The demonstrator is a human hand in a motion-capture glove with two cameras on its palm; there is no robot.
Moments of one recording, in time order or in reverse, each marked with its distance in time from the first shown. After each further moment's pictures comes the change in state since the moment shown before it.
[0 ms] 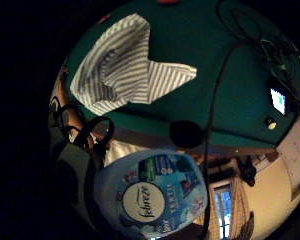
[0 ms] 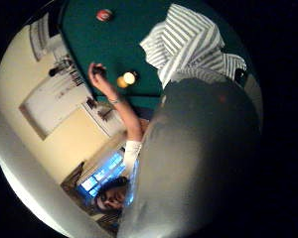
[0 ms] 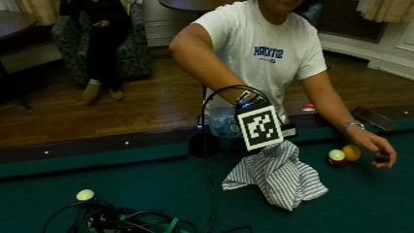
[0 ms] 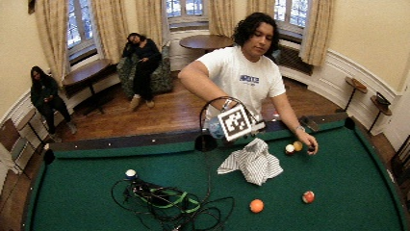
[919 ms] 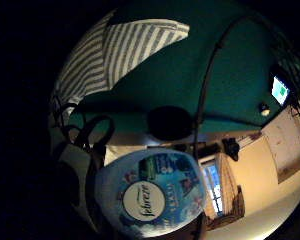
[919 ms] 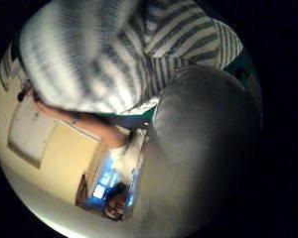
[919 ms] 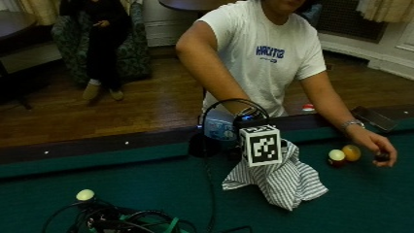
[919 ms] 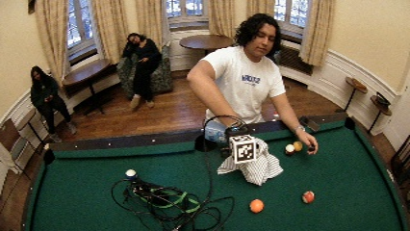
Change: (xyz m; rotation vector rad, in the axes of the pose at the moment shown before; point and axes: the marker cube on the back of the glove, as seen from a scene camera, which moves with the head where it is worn) arm 0.013 -0.027 0.047 -0.153 0.111 0.154
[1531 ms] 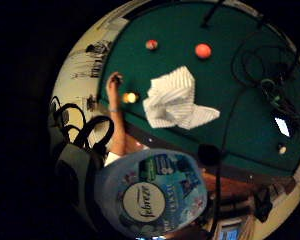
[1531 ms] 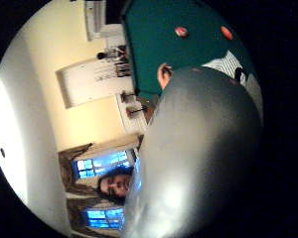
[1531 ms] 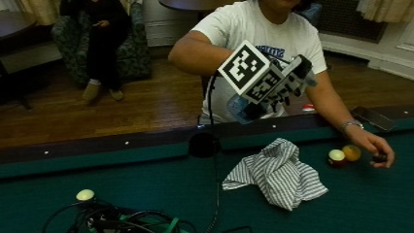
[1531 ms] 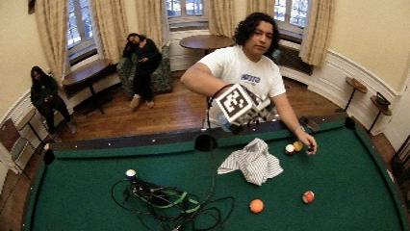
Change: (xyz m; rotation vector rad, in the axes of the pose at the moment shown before) arm -0.033 0.139 -0.122 0.486 -0.480 -0.571
